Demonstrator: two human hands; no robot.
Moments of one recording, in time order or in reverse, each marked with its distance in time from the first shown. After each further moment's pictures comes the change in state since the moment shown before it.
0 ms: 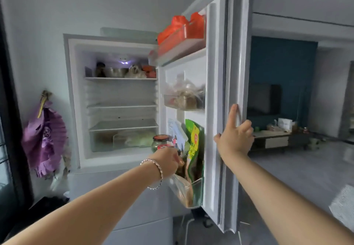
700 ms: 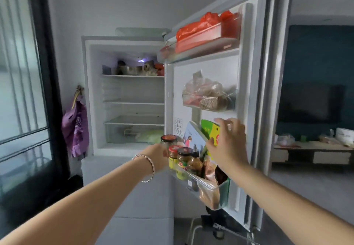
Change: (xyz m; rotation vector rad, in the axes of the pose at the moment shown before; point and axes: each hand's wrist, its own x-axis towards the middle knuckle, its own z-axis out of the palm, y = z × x) left_hand 0.081 0.074 0.052 0.147 0.121 -0.296; right_hand 0.084 0.101 0.013 0.343 -0.014 -0.496
